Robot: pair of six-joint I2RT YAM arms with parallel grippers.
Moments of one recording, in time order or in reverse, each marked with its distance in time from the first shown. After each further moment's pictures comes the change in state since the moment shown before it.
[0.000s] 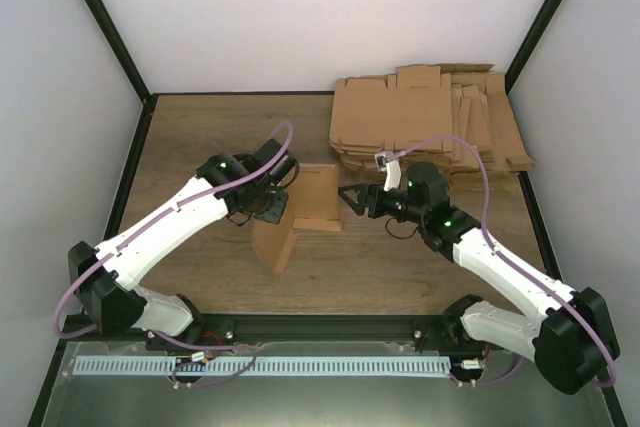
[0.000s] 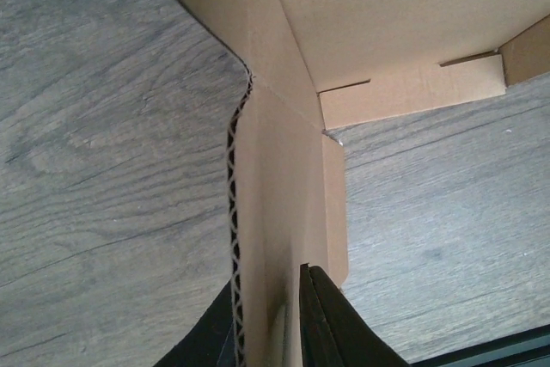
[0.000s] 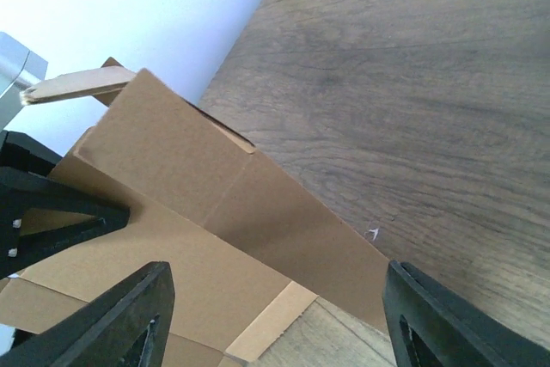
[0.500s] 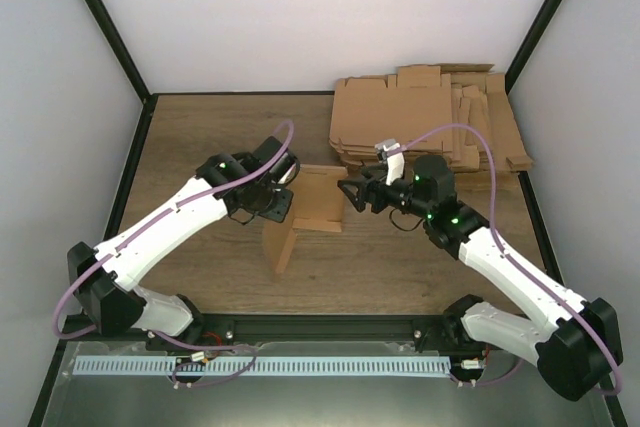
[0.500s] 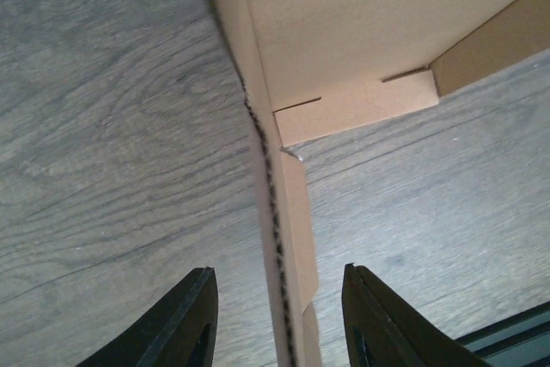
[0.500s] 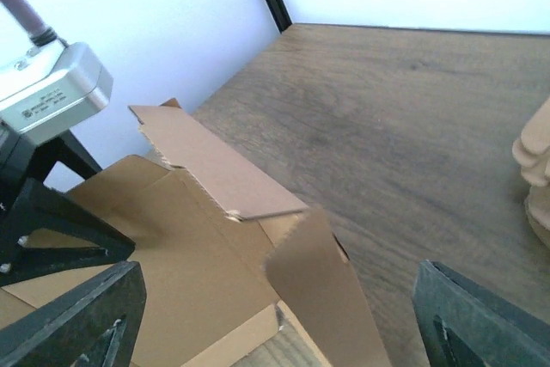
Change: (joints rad) left arm -0.001 -0.003 0.000 0.055 0.059 0.030; right arm -0.001 -0.039 0.080 -0.045 0.056 -0.261
